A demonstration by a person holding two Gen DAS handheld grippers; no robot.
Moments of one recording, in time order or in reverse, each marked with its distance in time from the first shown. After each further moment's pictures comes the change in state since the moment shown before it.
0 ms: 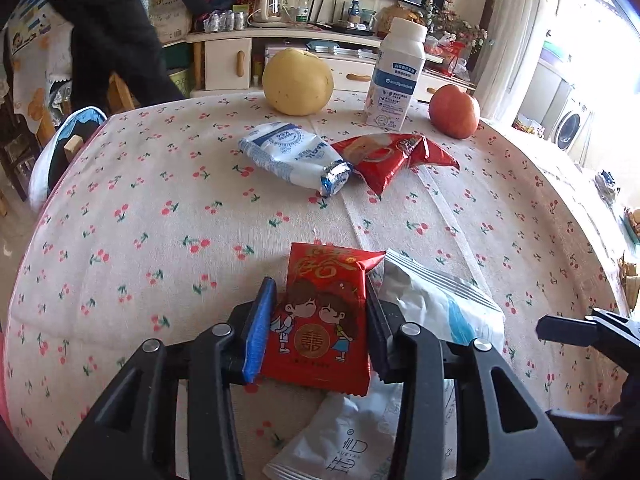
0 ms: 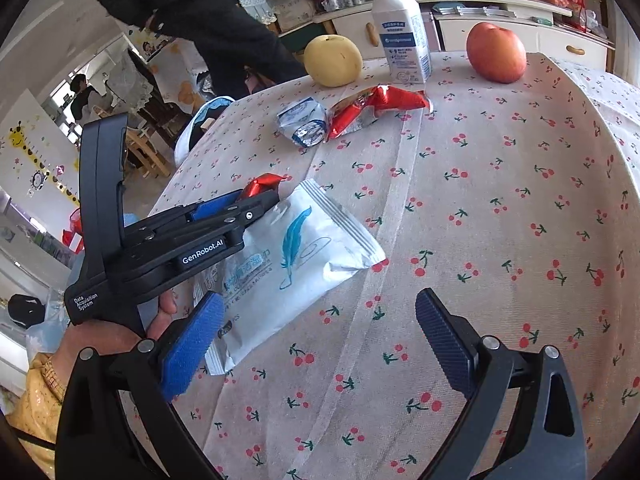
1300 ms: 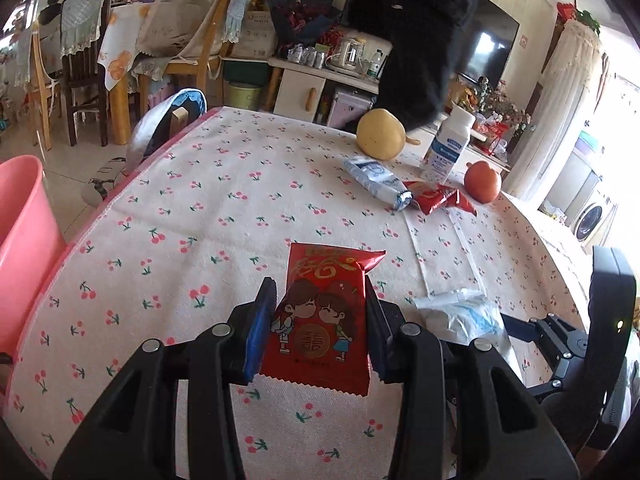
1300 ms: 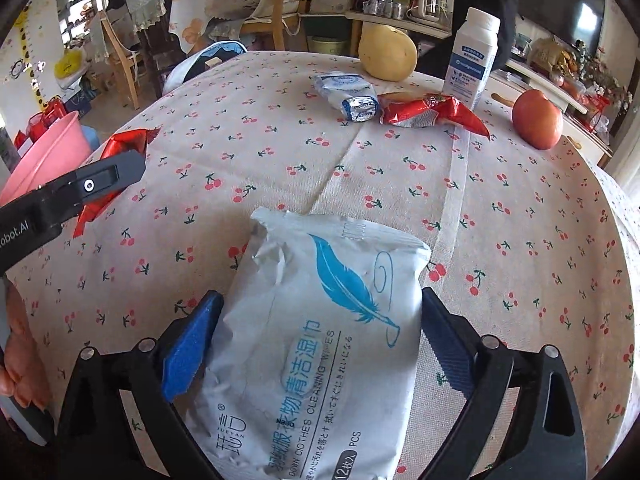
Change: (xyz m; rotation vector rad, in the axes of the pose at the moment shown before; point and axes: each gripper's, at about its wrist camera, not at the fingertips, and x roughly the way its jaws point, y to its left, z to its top) left arm -0.092 0.056 -0.061 -0.265 -0.192 0.066; right arm 0.049 0.057 -0.017 -0.322 -0.003 -0.288
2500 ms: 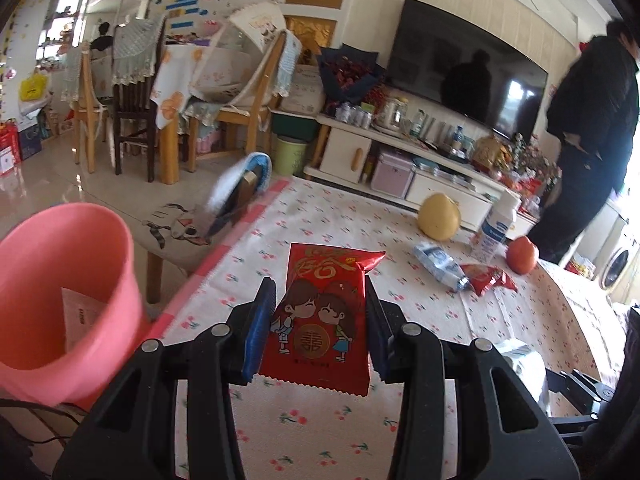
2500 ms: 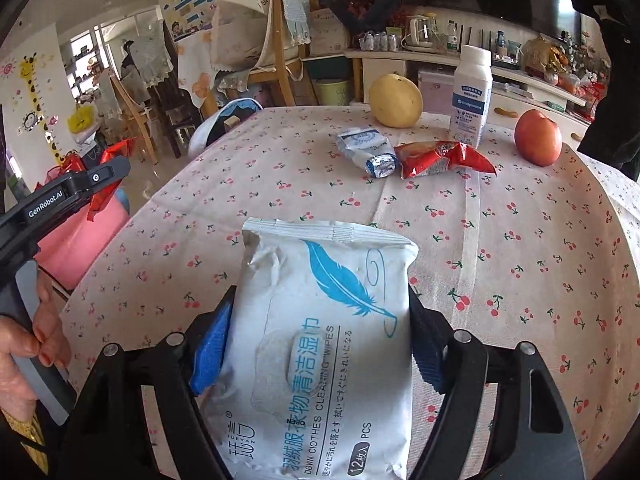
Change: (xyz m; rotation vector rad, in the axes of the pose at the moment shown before) left arm -0.045 0.062 0.038 -0.064 -0.212 0.147; right arm -0.035 0.018 0.016 0.125 -0.158 0.112
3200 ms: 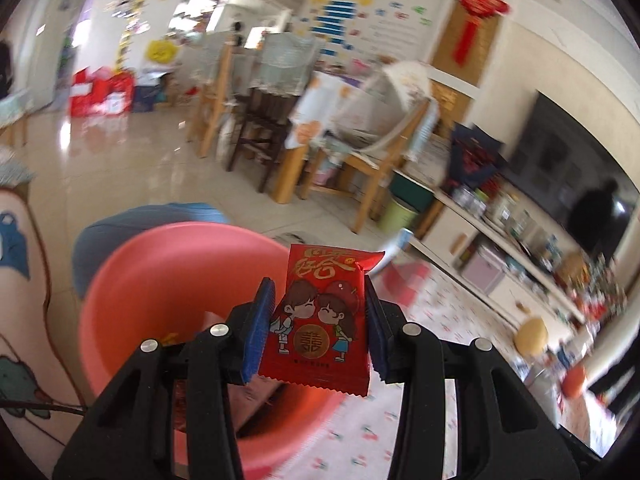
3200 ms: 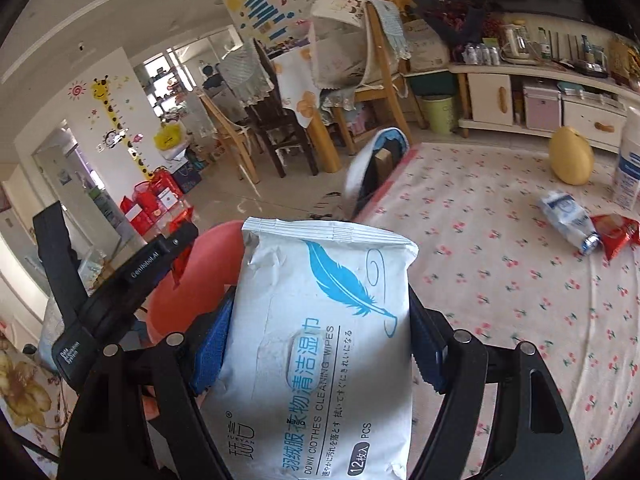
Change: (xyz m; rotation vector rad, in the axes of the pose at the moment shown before) left arm -0.040 0.146 0.029 -0.387 -0.164 0.312; right arm 0.019 0.171 0.076 -0.050 -0.045 0.380
